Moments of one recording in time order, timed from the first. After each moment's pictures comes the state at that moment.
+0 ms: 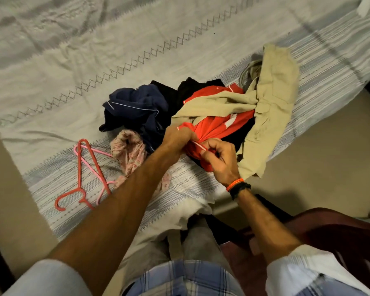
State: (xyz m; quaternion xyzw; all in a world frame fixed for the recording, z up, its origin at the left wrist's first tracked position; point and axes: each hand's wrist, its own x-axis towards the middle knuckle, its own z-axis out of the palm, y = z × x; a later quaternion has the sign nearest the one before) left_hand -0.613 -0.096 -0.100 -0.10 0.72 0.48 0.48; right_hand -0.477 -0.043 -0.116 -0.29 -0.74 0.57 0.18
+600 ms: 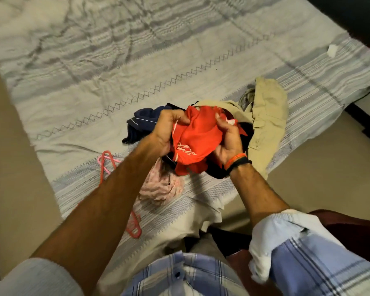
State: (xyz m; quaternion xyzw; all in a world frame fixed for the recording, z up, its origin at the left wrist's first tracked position) left_hand -0.640 -0.169 0.006 0.03 0.53 0.61 0.59; right_hand -0.533 -0.070 -0.034 -0.34 -0.21 0.88 0.25
